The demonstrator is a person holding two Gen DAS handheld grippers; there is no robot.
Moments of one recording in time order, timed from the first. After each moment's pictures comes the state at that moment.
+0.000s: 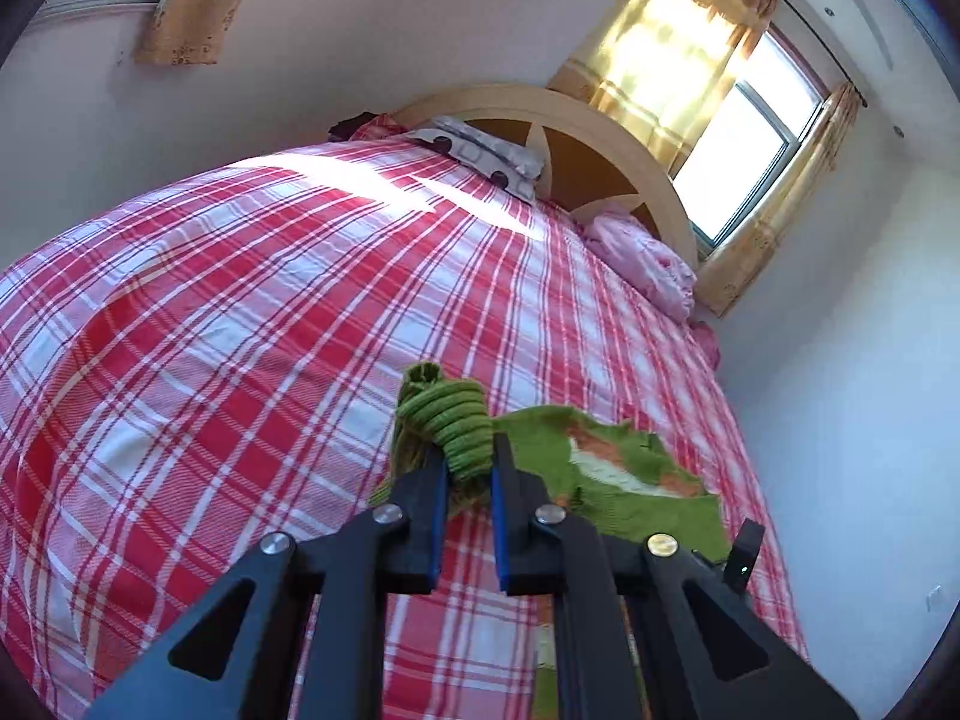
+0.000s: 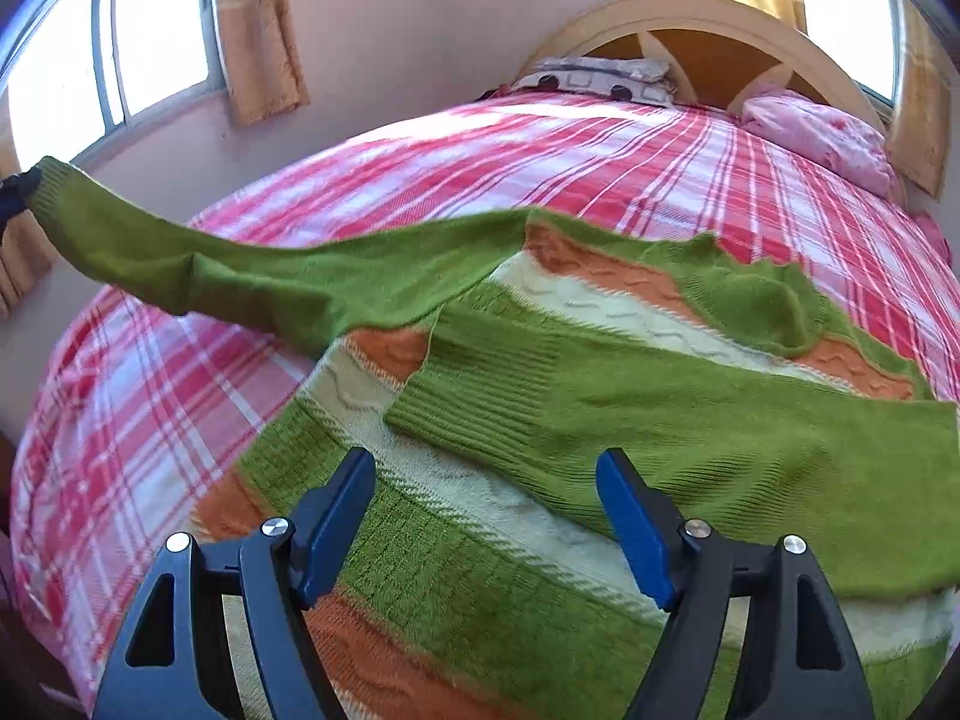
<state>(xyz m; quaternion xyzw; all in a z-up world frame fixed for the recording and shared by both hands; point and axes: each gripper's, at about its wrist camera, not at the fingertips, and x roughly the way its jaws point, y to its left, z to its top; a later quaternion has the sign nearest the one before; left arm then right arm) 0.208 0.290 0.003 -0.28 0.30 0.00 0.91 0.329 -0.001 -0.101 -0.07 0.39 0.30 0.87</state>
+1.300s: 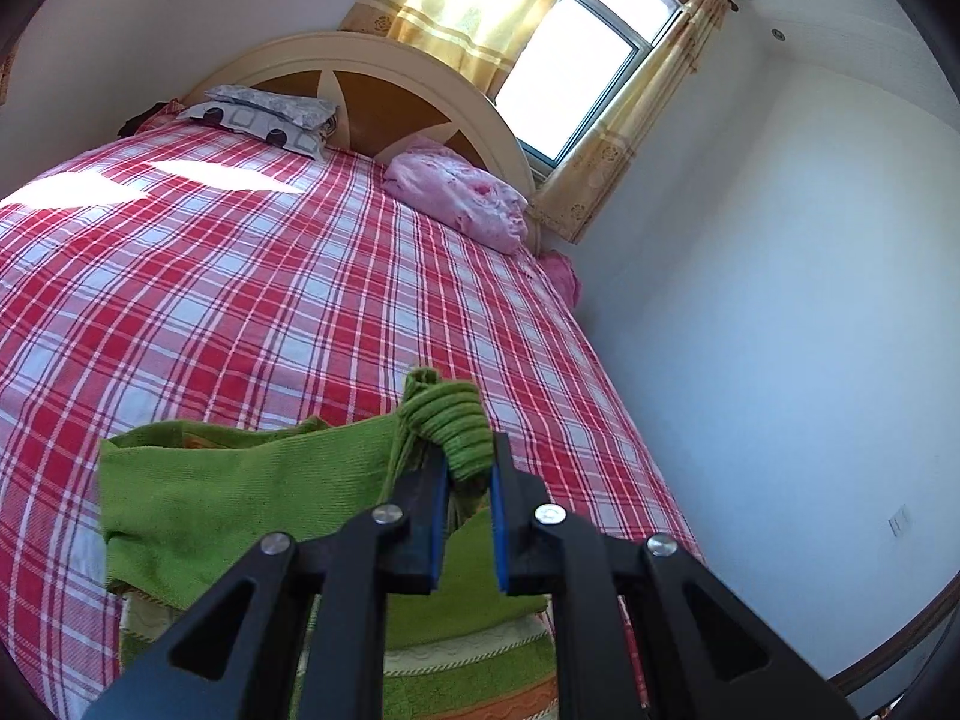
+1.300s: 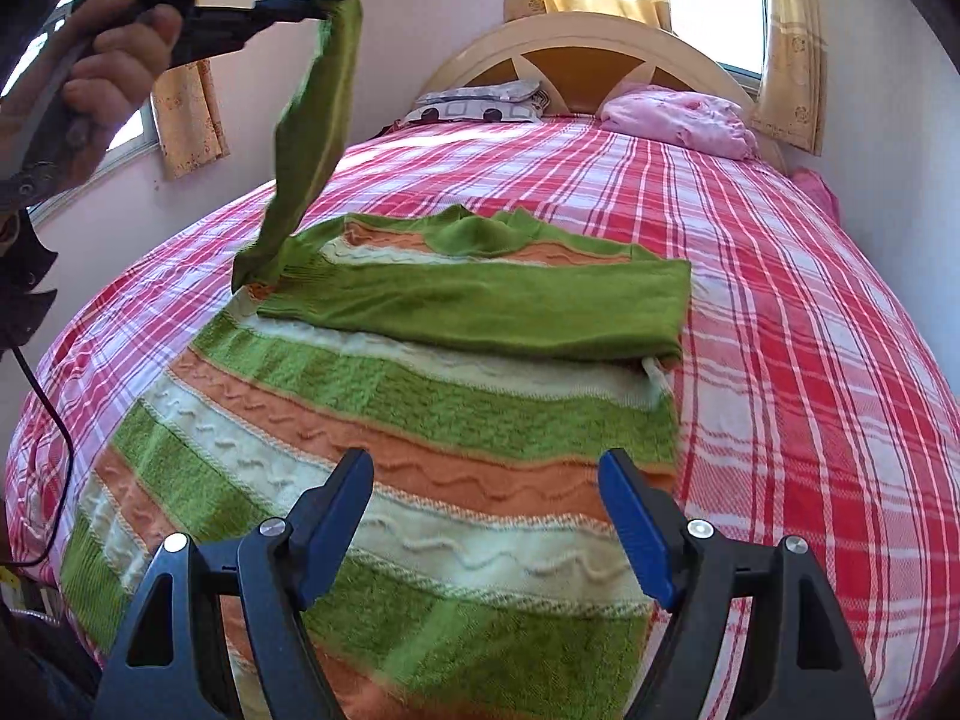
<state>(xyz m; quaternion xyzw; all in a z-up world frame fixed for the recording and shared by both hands) 0.363 -0.011 0.042 -0.22 0.31 -0.17 0.91 0.238 -0.207 -0.082 -0.05 0.38 0.20 0.90</state>
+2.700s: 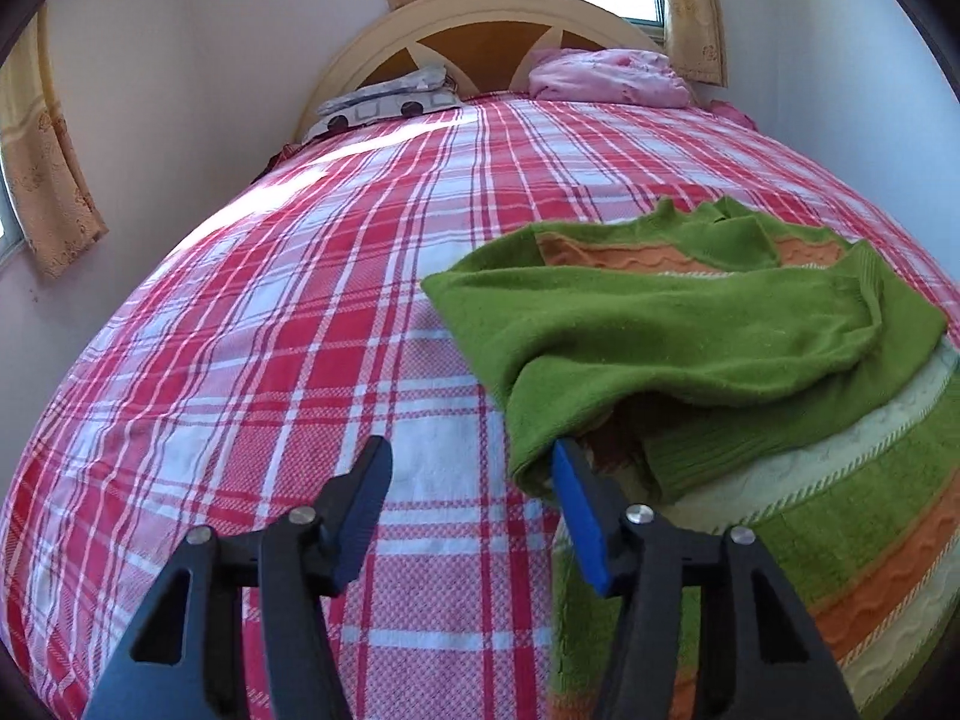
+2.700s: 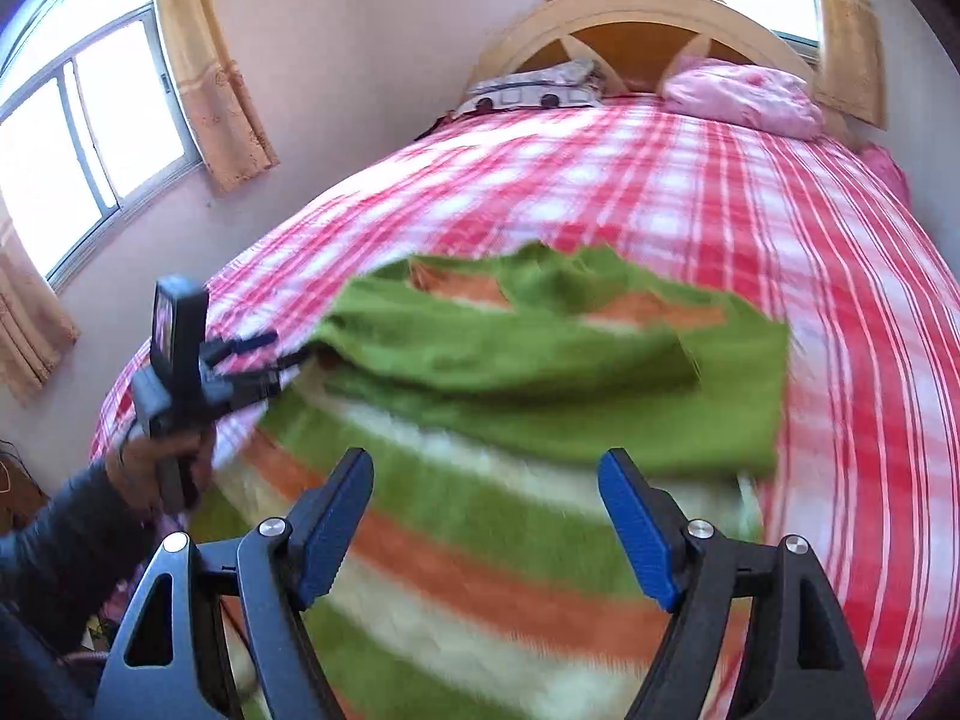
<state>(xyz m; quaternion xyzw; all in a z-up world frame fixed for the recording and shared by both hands) 0.332 0.088 -0.136 0.05 0.37 0.02 0.93 0.343 -0.141 -0.022 -0.01 0.41 0.29 0.86</state>
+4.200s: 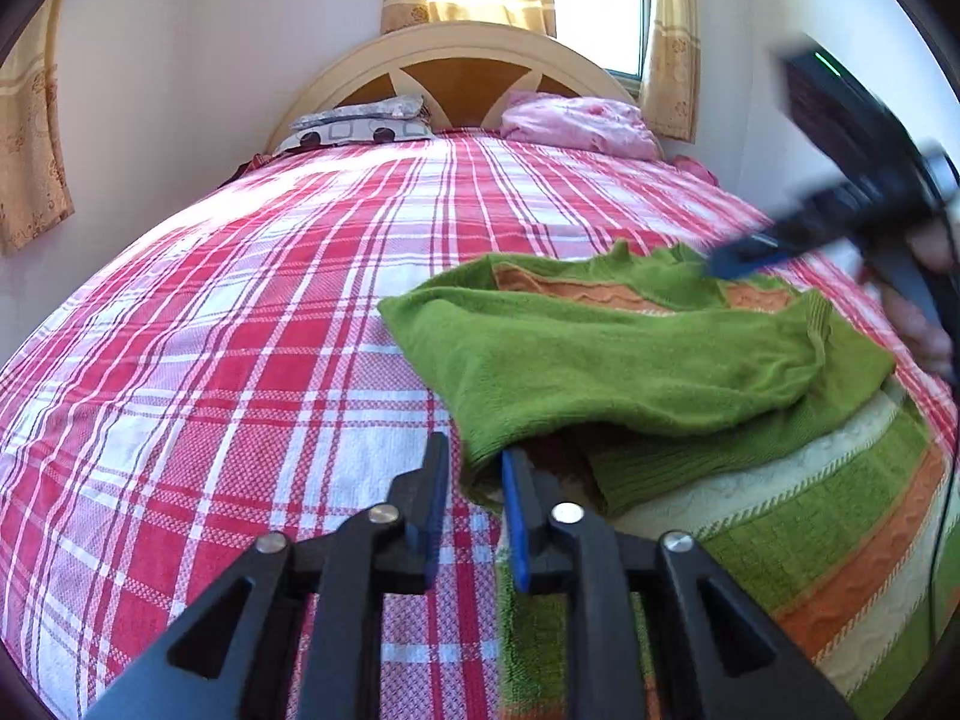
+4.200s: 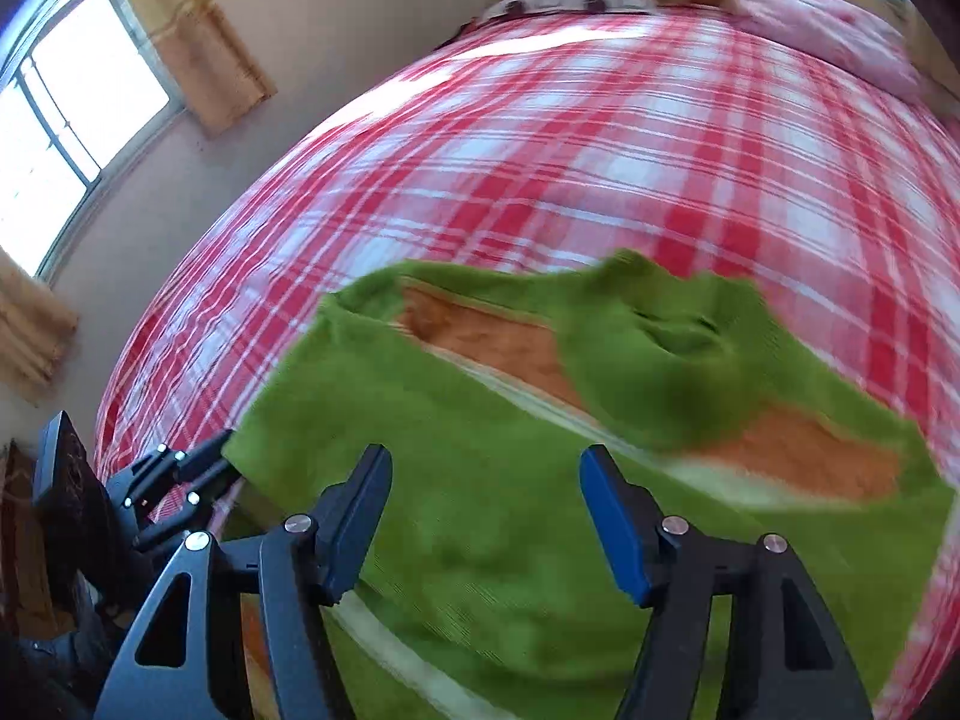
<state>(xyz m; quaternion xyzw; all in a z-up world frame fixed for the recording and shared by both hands) 0.314 0.094 -0.140 -0.01 0.32 -0.03 0.95 0.462 -0.105 -0.079 0.02 0.51 0.26 0.82</state>
